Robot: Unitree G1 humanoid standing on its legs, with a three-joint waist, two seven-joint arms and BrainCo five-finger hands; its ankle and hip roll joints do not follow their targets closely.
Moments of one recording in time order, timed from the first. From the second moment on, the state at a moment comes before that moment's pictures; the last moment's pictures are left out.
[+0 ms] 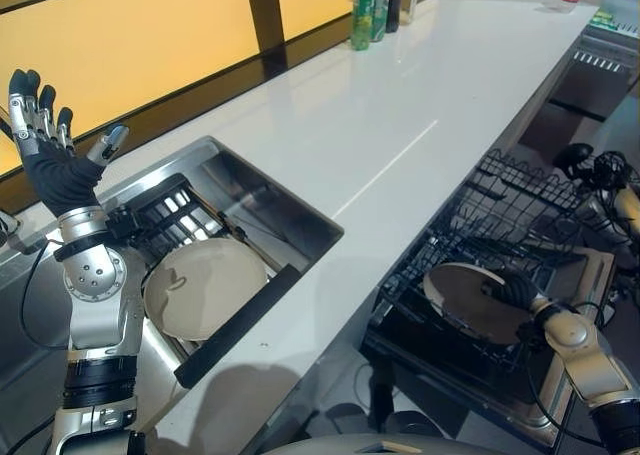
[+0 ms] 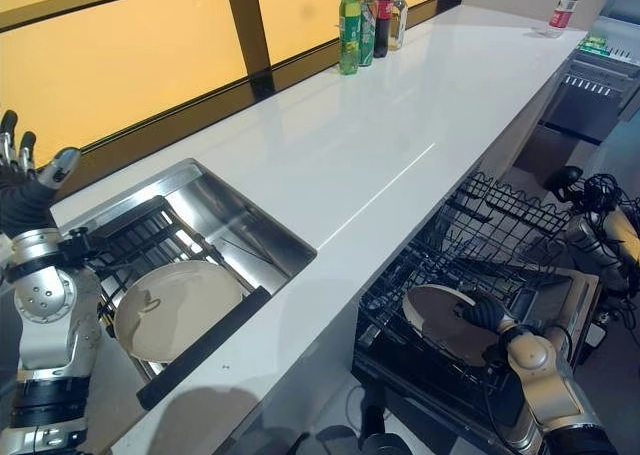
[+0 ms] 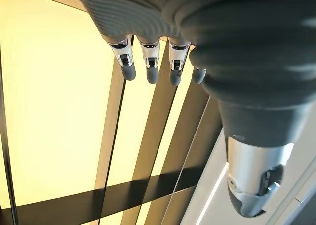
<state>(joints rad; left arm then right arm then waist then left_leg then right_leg) -0.20 0.50 0.24 -0.09 -0.35 -0.34 0.36 0.06 -0.68 0.04 0.17 -0.17 0.15 0.24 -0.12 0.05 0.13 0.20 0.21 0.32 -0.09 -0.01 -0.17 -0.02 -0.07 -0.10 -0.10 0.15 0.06</state>
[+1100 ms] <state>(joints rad) -0.22 0.53 0.14 -0.09 -0.35 -0.27 0.39 -0.04 -0.60 0.30 0.47 -0.50 0.17 0.09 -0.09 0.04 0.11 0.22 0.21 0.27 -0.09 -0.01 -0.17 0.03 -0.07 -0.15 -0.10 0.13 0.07</state>
